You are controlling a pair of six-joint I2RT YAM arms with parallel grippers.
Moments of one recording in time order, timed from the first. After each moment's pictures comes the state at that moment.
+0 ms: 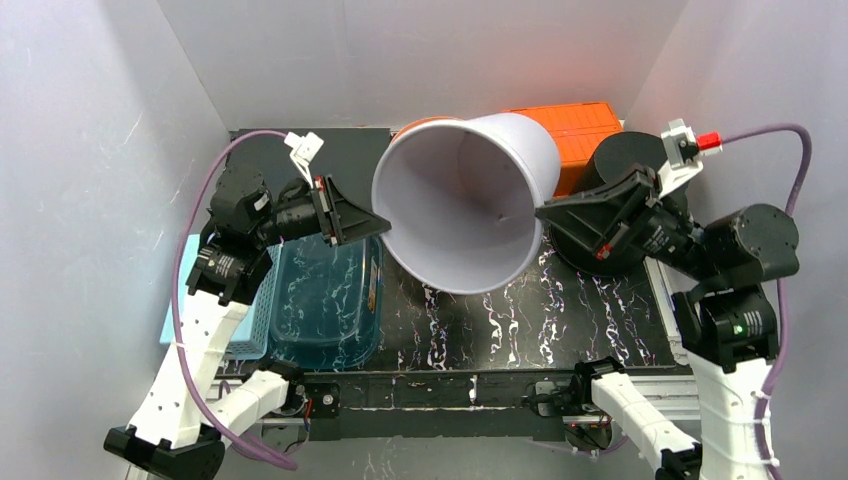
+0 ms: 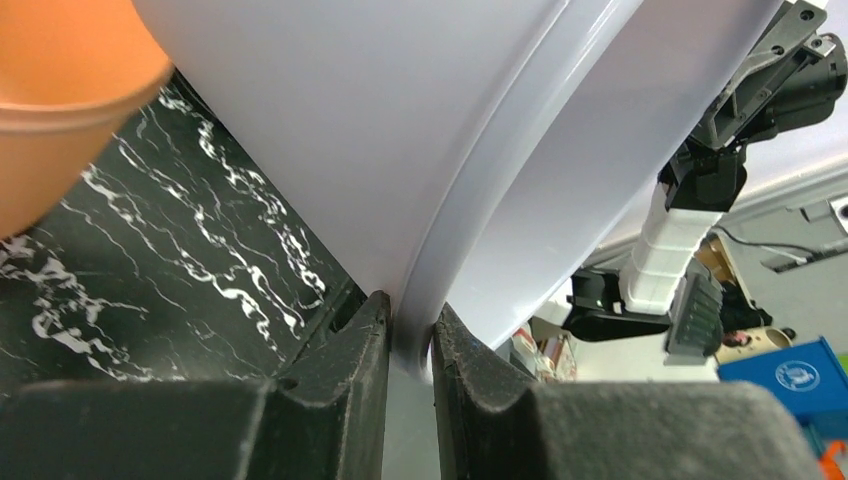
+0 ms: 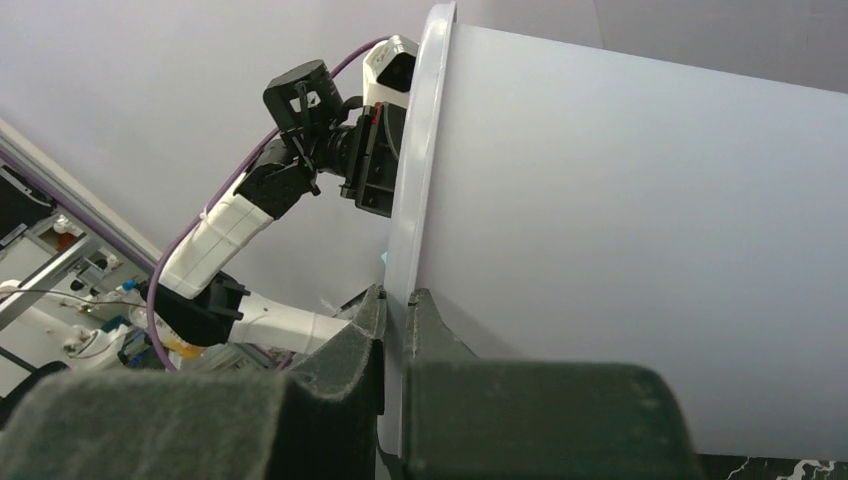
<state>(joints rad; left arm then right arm) -0.32 0.94 1.24 -0.40 0.88 -0.76 0.24 0.79 1.44 -0.35 -0.84 0.71</state>
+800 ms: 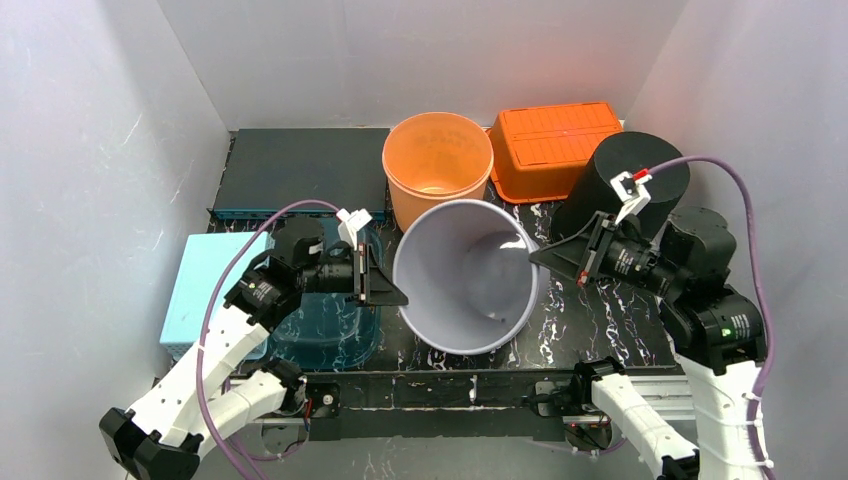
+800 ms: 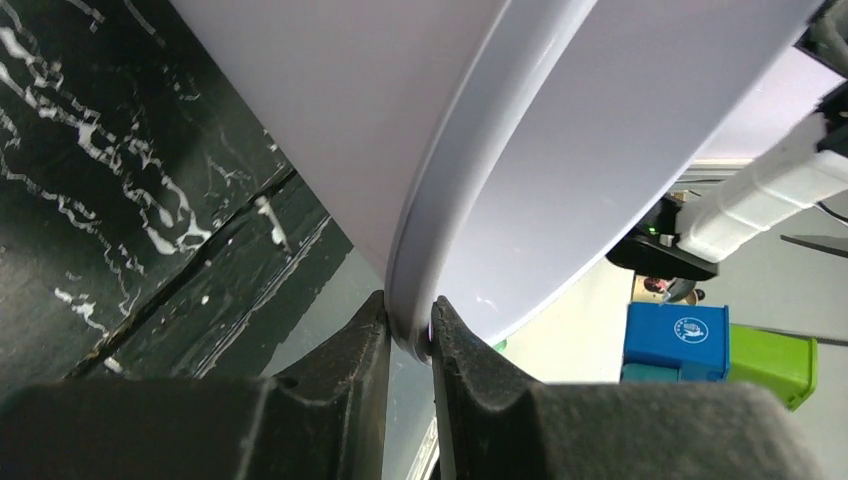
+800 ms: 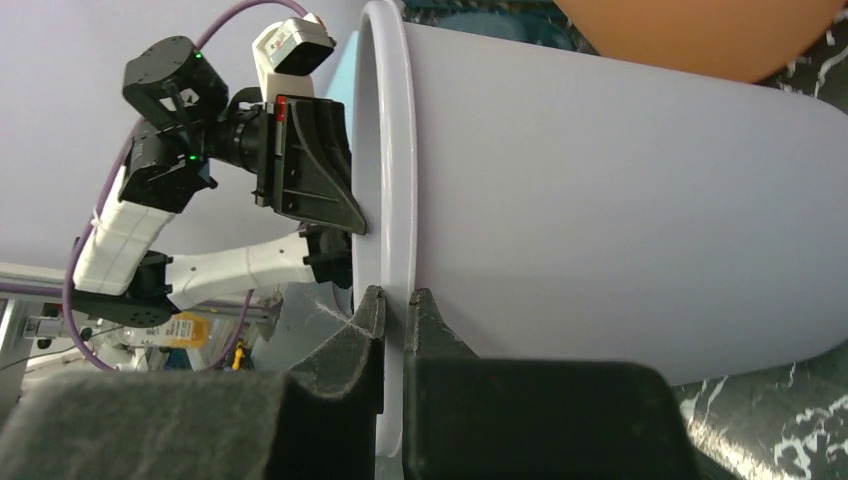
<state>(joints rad) -0.56 0.84 0.88 -0.55 0.77 -0.80 0.25 0.72 1.34 -0.91 -0.67 0.61</state>
